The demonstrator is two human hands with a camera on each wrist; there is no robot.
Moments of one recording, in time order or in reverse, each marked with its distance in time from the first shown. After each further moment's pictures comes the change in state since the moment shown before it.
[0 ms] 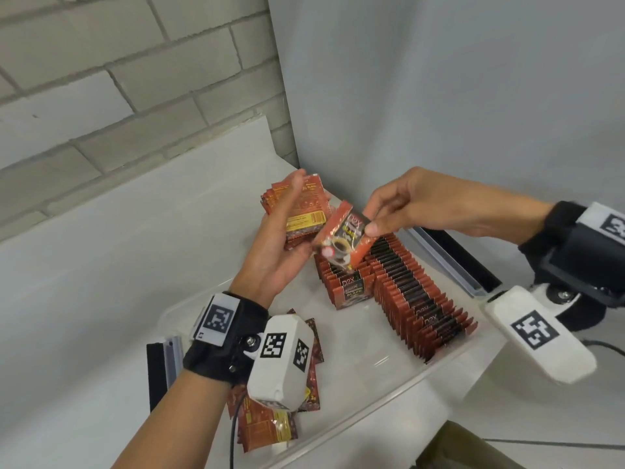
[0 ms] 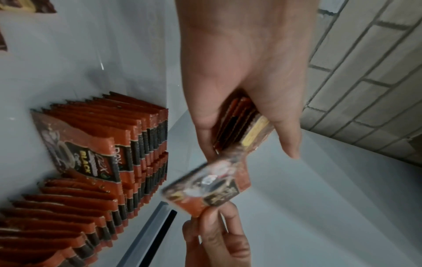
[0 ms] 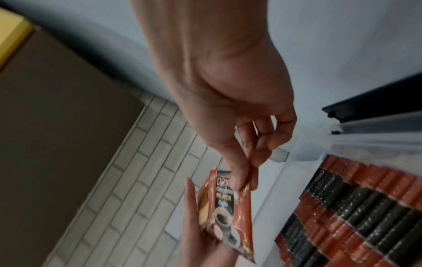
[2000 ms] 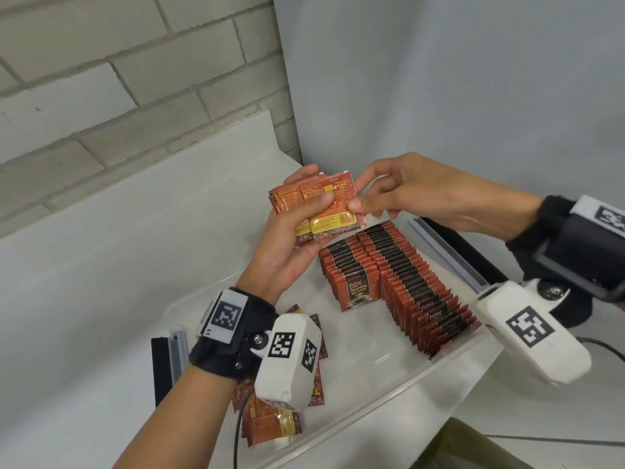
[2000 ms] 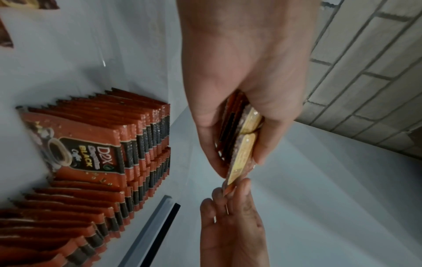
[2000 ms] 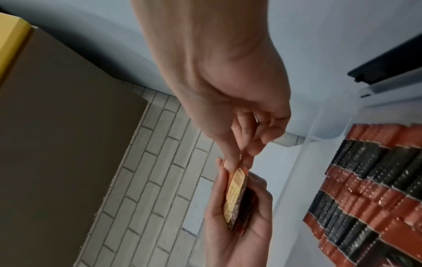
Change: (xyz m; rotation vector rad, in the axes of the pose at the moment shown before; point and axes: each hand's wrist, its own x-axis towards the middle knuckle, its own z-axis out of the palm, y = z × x) left_hand -0.003 -0.002 0.002 0.033 -0.039 0.030; right_hand 0.011 -0.015 0.011 0.102 0.132 -0.003
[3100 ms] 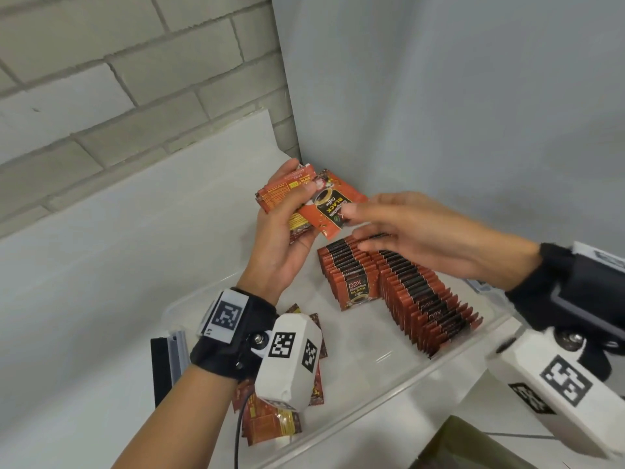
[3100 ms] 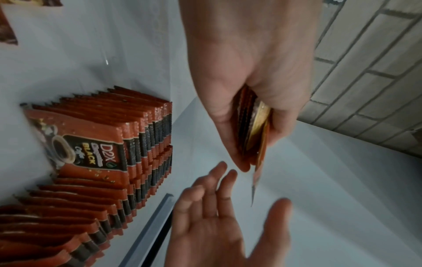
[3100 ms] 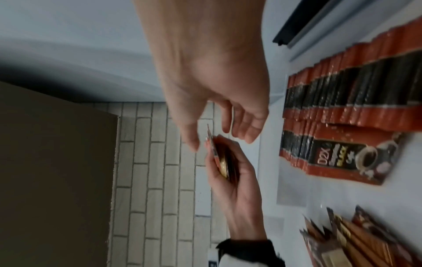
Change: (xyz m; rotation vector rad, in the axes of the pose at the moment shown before) left_hand 0.005 -0.002 -0.001 -0.012 0.113 0.118; right_hand -0.020 0.017 0.031 0.553 -0.059 0.099
